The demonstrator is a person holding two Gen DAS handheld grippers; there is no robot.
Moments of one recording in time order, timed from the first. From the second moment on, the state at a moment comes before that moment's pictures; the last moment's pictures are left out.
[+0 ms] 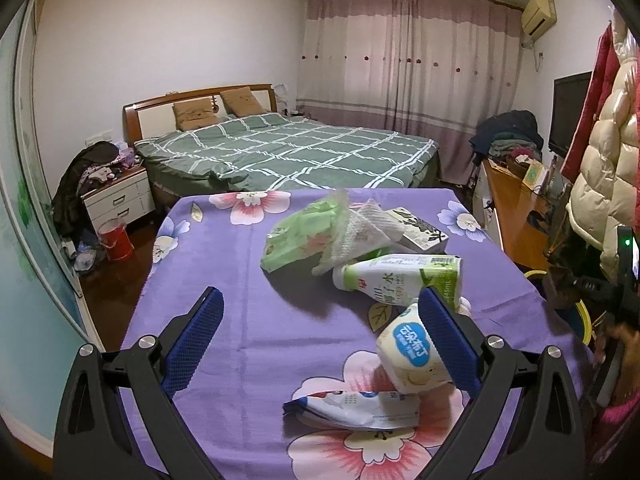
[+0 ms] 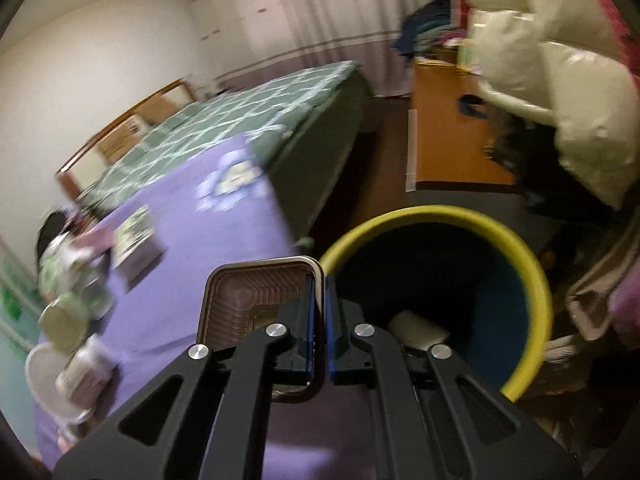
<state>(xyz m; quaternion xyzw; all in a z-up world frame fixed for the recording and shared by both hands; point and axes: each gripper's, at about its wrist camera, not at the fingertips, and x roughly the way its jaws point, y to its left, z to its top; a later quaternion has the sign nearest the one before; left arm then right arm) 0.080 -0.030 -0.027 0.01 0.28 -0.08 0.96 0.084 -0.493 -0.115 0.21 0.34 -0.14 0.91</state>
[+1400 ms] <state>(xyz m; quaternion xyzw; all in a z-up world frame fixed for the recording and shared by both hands) 0.127 -0.093 -0.113 -0.03 0.43 -0.18 0.89 0.075 -0.521 -0.132 0.21 0.32 -0.21 0.90</state>
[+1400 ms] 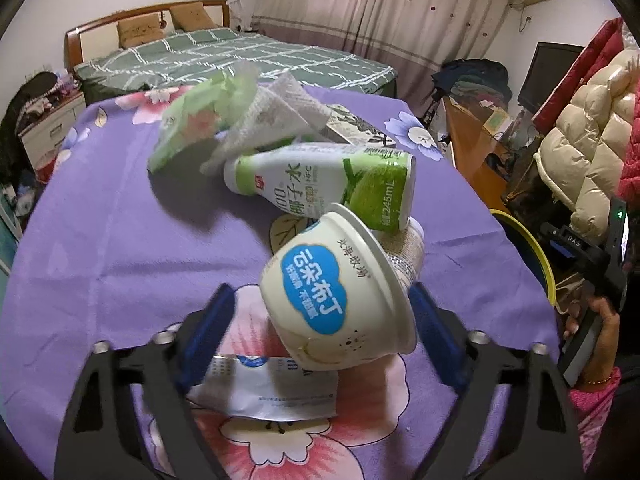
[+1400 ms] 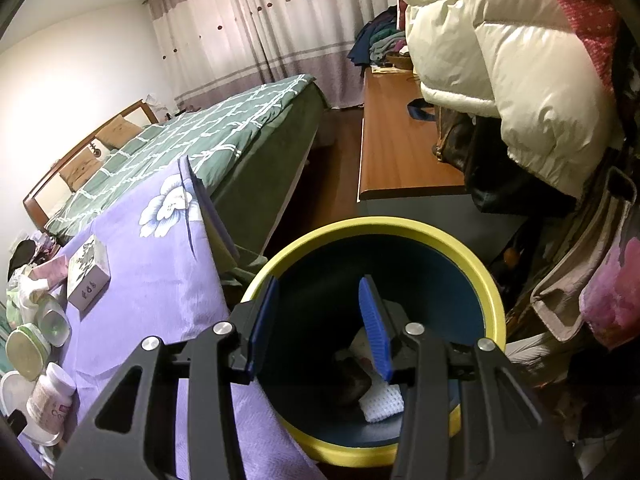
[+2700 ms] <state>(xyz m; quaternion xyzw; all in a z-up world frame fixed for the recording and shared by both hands) 0.103 -0.110 -0.035 0.01 0.34 -0.19 0.92 0.052 -0.508 -0.112 0.19 0.30 -0.19 0.92</state>
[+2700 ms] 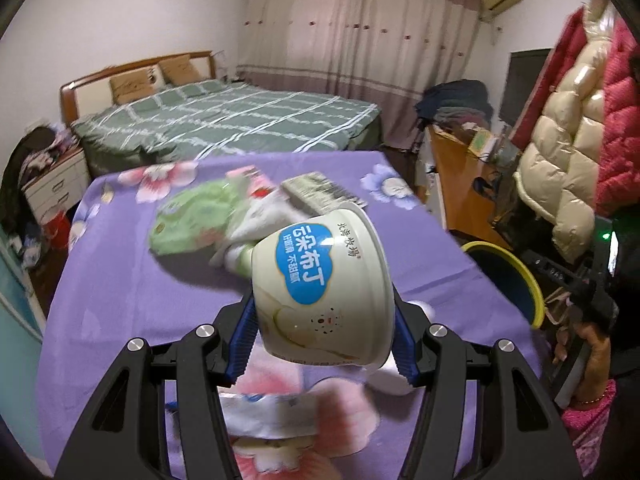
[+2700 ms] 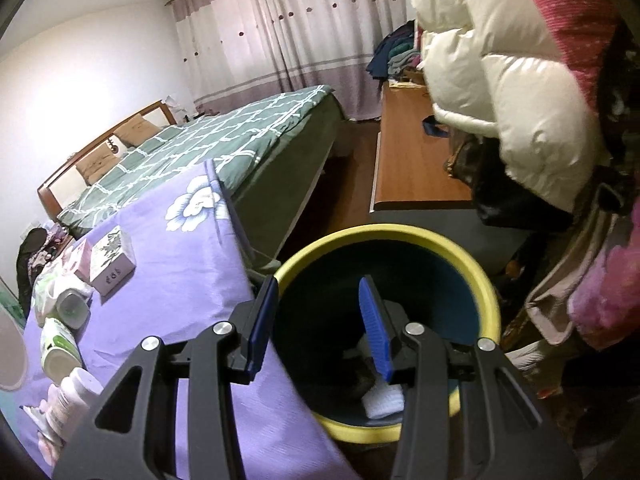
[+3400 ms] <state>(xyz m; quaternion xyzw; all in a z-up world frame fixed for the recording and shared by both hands) 0.120 -0.375 -0.049 0.11 0.35 -0.39 0.84 -0.016 -0.578 -0.131 0.21 0.28 -0.25 0.90</state>
